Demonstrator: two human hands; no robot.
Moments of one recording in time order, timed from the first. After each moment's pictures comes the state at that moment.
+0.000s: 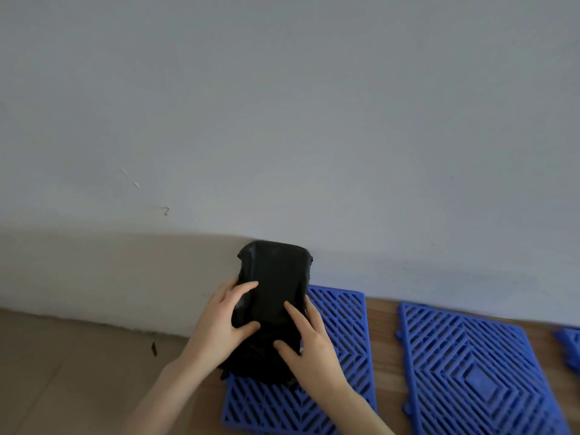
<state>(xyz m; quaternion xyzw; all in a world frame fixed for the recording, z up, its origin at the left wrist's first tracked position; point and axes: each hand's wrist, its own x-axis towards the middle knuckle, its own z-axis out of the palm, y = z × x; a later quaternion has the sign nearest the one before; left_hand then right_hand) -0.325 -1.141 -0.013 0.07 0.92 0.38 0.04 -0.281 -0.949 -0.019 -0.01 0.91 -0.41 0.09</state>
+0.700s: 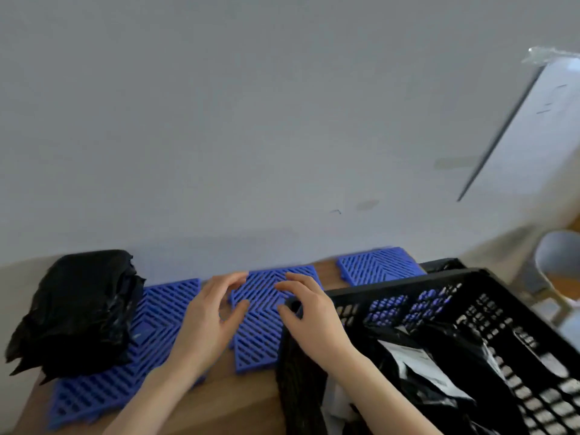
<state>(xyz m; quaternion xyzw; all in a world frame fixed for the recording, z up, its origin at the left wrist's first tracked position) -0.107 -0.849 0.100 0.32 0.82 0.47 -0.09 -0.028 -0.671 0.119 0.06 0.92 -0.35 -0.16</state>
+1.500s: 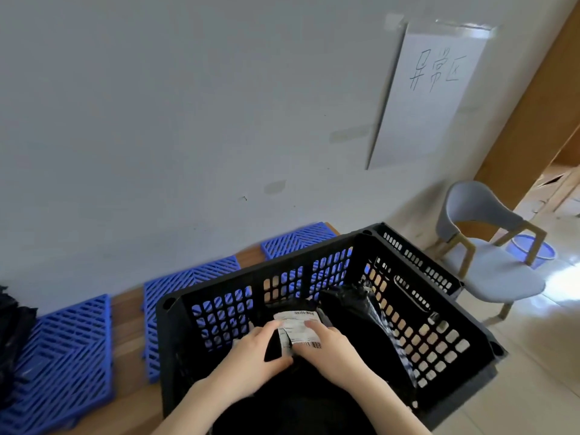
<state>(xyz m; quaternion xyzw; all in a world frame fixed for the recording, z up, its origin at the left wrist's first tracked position) 0.030 -0.649 0.059 0.40 0.84 0.24 0.27 0.140 -0.501 0.060 0.35 0.86 -0.37 0.07</state>
